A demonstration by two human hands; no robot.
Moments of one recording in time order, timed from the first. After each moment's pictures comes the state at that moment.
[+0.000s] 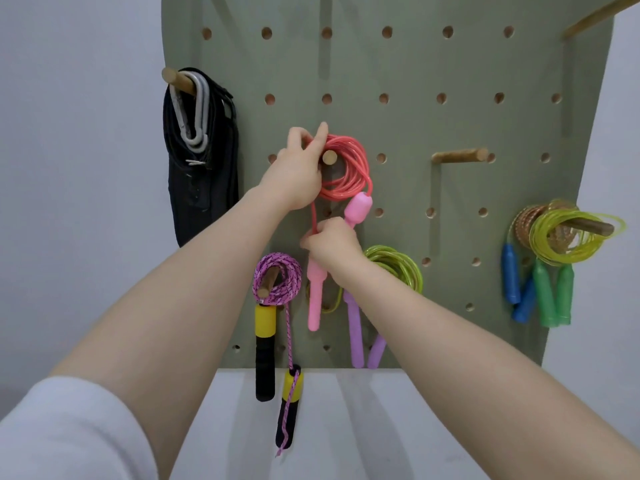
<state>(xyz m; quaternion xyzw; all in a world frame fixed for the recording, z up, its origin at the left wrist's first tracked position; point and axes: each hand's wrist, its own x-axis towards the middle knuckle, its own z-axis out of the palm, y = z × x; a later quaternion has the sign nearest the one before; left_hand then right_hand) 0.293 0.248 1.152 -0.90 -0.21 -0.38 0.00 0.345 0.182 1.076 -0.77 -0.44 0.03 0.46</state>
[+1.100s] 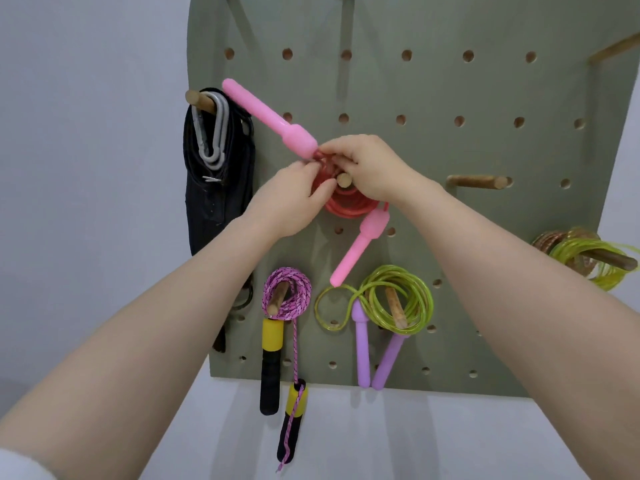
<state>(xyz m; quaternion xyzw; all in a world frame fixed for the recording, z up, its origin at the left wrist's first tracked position) 0.260 0.246 1.149 -0.89 -0.15 -0.43 -0.02 0.377 0.156 1.190 -0.63 -0.67 -0.22 0.31</state>
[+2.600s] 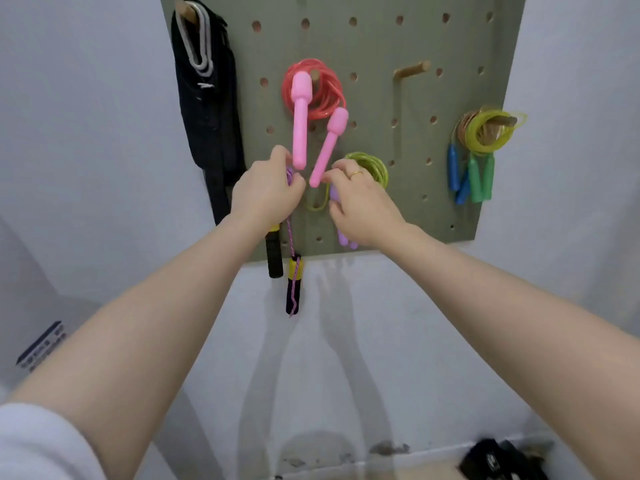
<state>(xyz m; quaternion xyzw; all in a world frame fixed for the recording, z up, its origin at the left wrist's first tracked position) 0.162 0.150 1.046 -0.88 -0.26 -0.39 -0.05 0.260 0.035 1.023 -0.77 -0.54 -0.24 0.23</state>
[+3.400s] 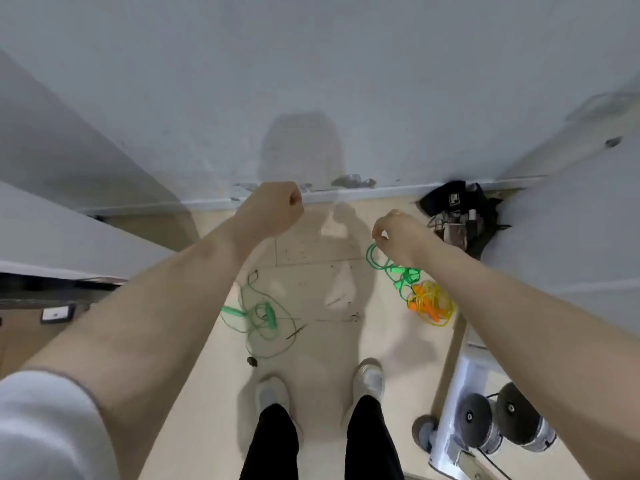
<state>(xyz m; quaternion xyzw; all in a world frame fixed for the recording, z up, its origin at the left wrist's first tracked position) 0.157 0.068 0.502 -0.89 -0.32 0.11 -0.30 0.287 -0.116 0.479 -0.87 -0.39 0.31 -0.01</state>
